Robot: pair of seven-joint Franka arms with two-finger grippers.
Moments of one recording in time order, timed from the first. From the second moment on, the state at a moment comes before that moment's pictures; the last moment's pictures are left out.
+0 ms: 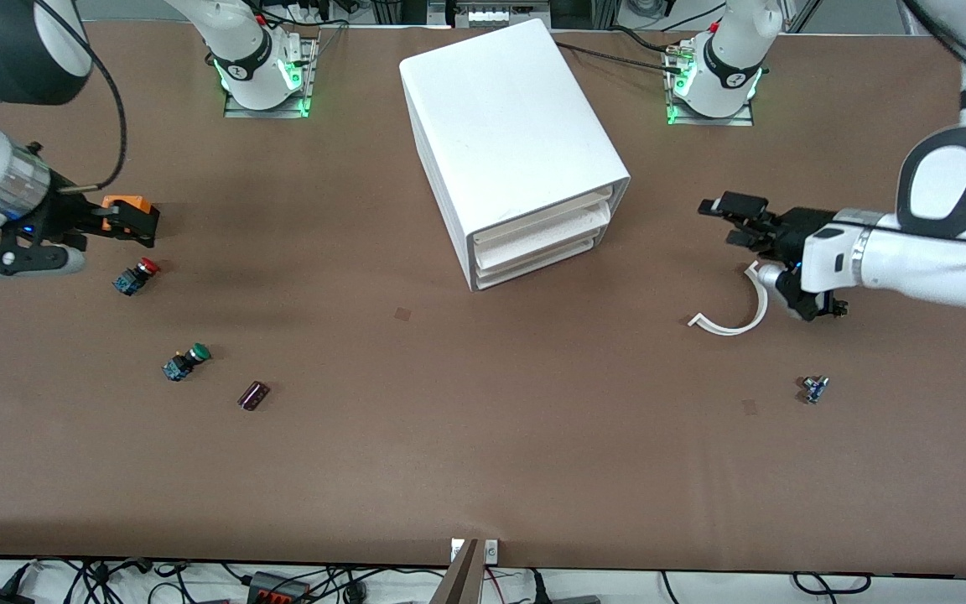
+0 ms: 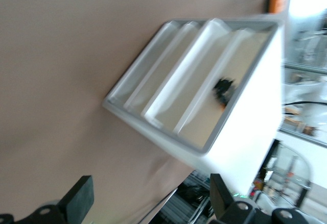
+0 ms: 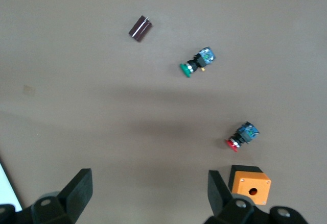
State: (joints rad) left arm 0.01 0.36 -0.03 -1.64 -0.71 1.39 0.51; right arm 0.09 0.09 -0.02 -1.71 -0.02 1.72 -0.01
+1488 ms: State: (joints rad) left arm -0.02 0.52 -0.21 -2.00 -1.19 1.55 0.91; right arm 0.17 0.14 -0.02 -1.68 0.10 1.87 0.00
